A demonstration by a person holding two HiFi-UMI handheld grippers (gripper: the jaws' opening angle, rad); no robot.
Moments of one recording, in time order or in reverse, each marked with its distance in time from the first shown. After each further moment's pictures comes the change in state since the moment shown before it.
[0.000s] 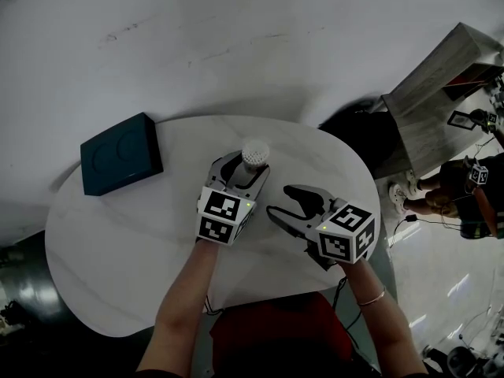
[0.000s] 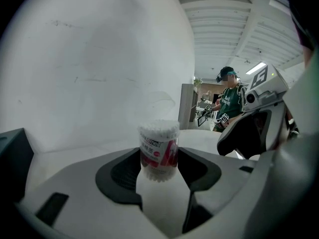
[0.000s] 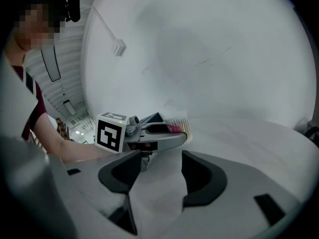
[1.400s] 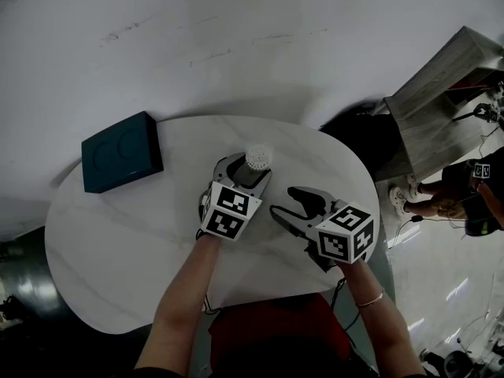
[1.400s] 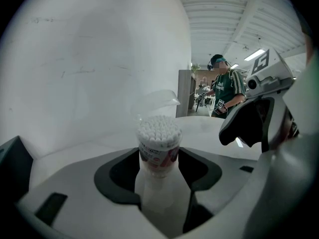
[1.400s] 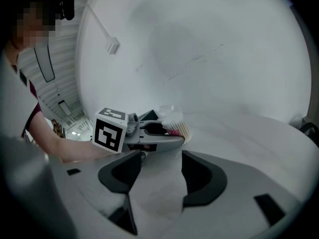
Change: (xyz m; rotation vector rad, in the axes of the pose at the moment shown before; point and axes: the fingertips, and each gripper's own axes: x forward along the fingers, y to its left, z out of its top) left arm 0.016 -0.005 -0.021 0.084 0.136 -0.004; right arm -0.002 -0.015 -0.010 0.031 0.028 -0.041
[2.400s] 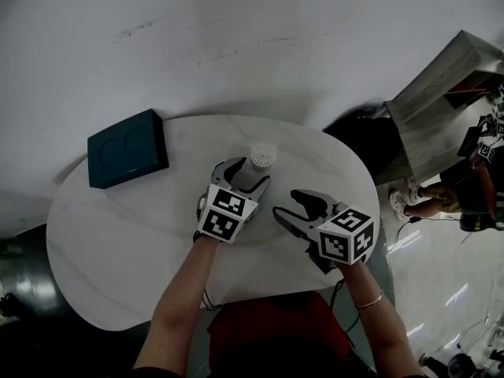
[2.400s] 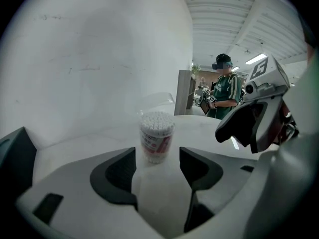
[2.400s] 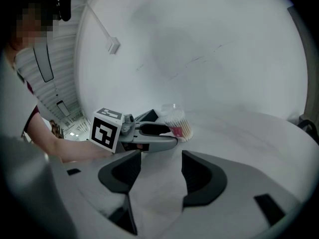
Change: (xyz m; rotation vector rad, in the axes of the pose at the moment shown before) left arm -0.020 -0.005 -0.010 -0.040 0.023 -0.024; right arm -0.005 0.008 -0.007 0.011 -0.005 -0.016
